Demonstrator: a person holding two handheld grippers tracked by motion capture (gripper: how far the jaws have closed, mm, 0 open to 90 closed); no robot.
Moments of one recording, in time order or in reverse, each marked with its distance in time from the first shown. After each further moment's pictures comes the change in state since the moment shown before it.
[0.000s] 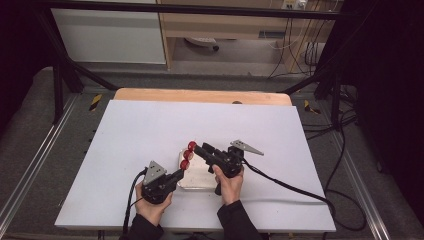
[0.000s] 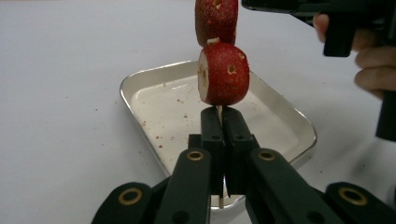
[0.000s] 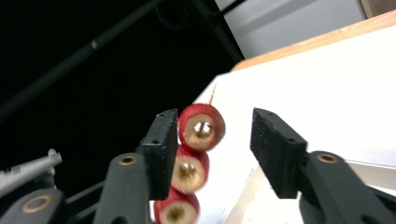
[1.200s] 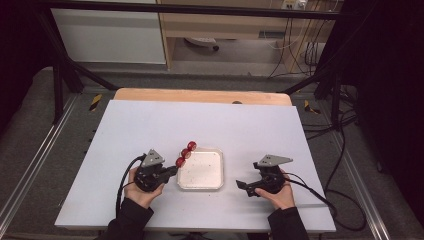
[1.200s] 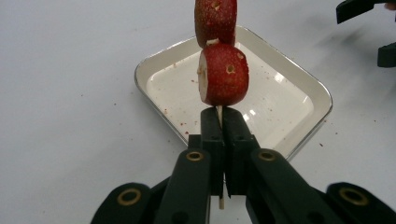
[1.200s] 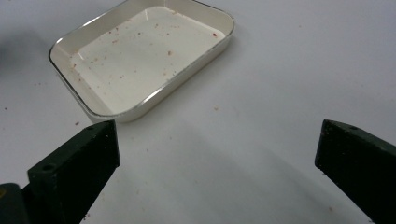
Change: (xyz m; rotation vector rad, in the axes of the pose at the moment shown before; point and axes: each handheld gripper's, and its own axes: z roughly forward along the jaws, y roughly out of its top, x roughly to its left) left arm 0.025 0.035 0.003 0.218 -0.062 0.110; right arm -0.067 -0.002 -0.106 0.466 -0.216 -0.427
